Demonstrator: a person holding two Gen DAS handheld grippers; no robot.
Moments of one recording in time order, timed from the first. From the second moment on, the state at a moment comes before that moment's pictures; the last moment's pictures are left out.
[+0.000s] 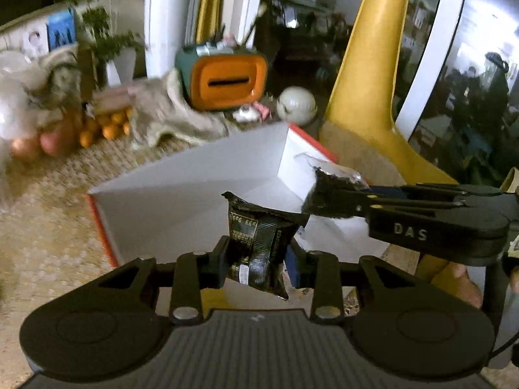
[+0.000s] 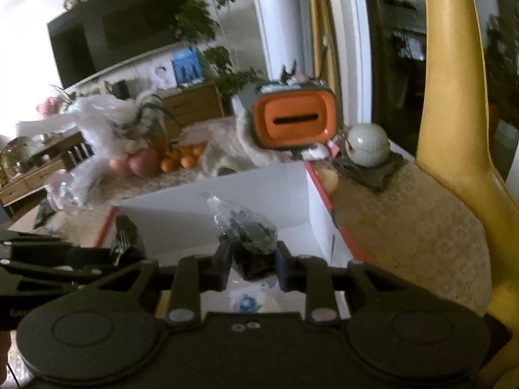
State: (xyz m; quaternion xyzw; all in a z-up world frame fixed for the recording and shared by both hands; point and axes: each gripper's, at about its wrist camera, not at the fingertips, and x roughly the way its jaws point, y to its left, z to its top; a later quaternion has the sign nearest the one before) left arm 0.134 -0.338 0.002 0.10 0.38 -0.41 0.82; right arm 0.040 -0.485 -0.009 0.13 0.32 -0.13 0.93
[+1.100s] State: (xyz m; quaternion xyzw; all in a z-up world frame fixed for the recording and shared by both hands) left arm 0.124 -0.303 0.011 0.07 0.39 -0.40 0.83; right arm 0.024 -0.456 0.007 0.12 0.33 -0.11 0.93
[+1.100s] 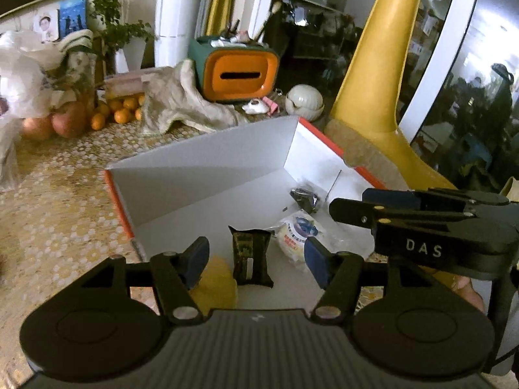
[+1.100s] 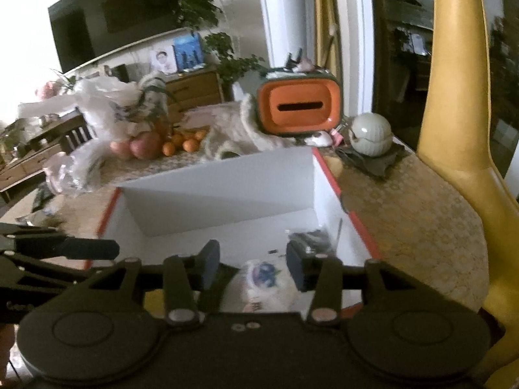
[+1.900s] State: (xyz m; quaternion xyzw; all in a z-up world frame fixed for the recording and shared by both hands) left arm 0.066 -0.160 0.070 0.05 0.31 -0.34 0.89; right arm 0.001 -0.347 0.043 0.10 0.32 -0.03 0.94
